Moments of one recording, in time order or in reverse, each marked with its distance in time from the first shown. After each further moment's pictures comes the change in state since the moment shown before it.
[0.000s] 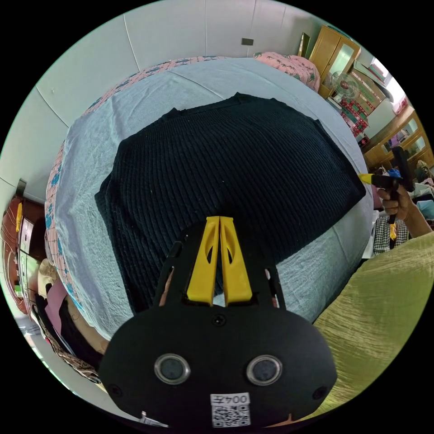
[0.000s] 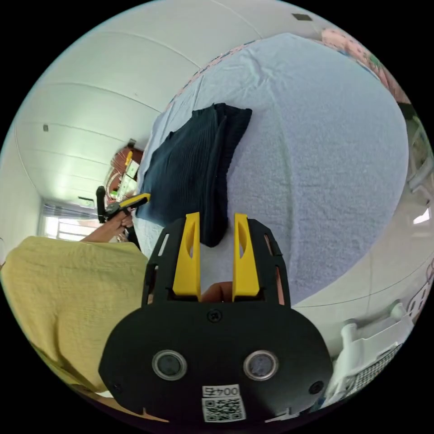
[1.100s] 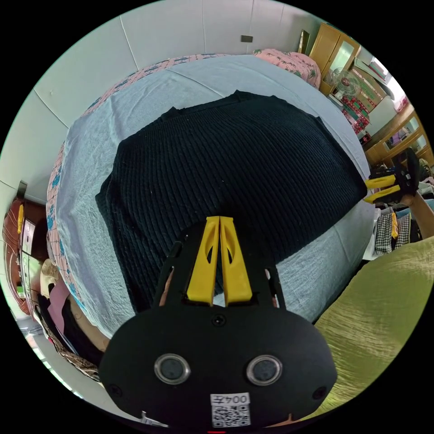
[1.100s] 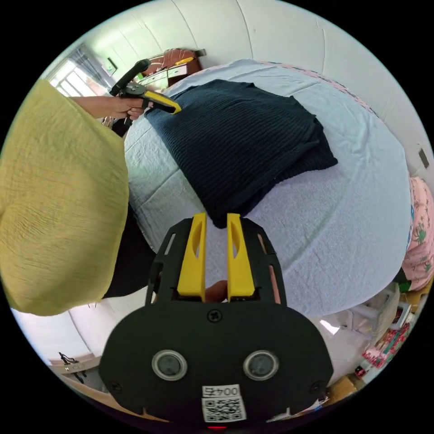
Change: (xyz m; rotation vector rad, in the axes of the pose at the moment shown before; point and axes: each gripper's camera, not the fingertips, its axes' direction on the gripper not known) left arm -0.030 0.019 -0.019 -0.021 -0.014 0.008; right arm -0.106 0.051 0.140 -0.251 0.289 -0.726
